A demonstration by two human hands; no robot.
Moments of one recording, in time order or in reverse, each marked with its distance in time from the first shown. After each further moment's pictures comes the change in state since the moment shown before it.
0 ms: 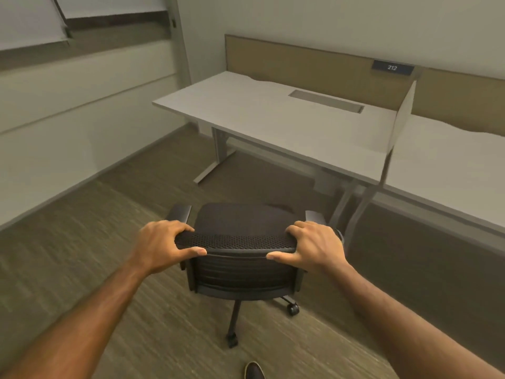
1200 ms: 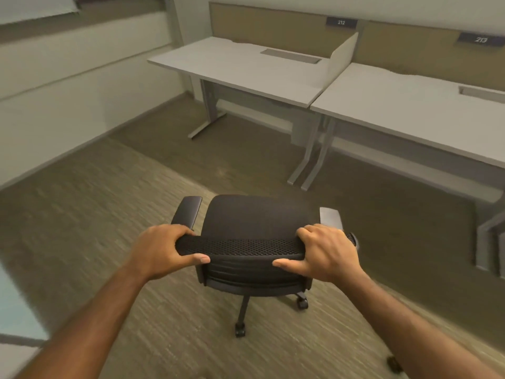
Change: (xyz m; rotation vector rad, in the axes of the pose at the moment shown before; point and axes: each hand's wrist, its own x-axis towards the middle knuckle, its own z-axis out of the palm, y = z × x) left_hand -0.468 0.398 -0.007 -0.062 -0.119 -0.088; right_hand -0.589 0.022 -0.170 0.031 0.052 -0.053
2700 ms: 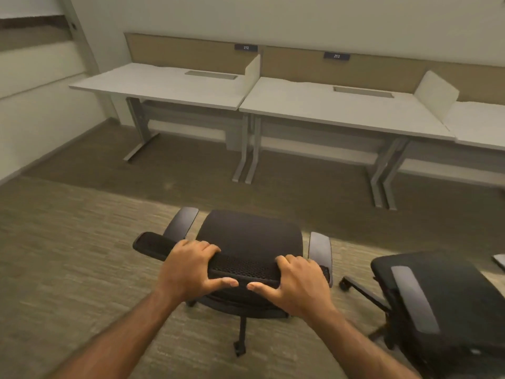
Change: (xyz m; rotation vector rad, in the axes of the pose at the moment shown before) left_hand -0.217 0.035 0.026 0.166 0.073 0.578; right_hand -0.243 -0.259 -0.065 -0.063 -0.125 0.541
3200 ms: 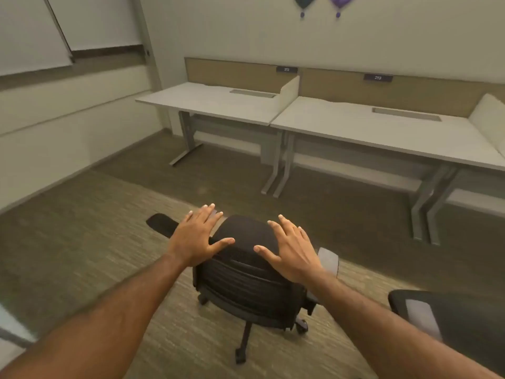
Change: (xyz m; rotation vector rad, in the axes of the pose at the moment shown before) left_hand 0.028 0.053 -0.031 0.042 -0.096 -0.294; right_hand 0.039 0.065 -0.032 0.294 -0.162 -0.182
